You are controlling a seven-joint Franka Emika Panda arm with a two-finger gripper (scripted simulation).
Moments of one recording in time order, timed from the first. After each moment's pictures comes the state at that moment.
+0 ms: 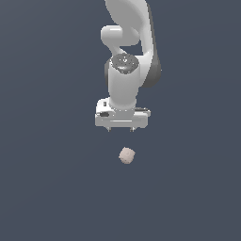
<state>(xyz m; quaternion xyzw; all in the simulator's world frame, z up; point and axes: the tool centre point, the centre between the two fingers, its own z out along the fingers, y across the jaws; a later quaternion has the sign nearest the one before) 0.010 0.002 0.177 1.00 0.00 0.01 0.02</state>
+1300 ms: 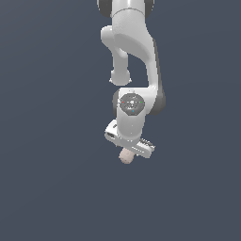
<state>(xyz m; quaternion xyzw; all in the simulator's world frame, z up) 0.063 0.031 0.094 0.97 -0.24 0.00 0.00</state>
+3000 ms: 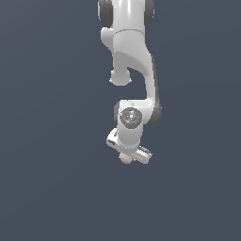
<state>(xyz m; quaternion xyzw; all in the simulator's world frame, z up) 0.065 0.032 0.039 0.97 -0.25 0.00 0.00</state>
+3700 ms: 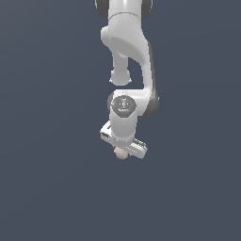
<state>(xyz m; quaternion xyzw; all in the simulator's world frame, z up) 0.057 0.009 0.081 0.97 -0.25 0.00 0.00</state>
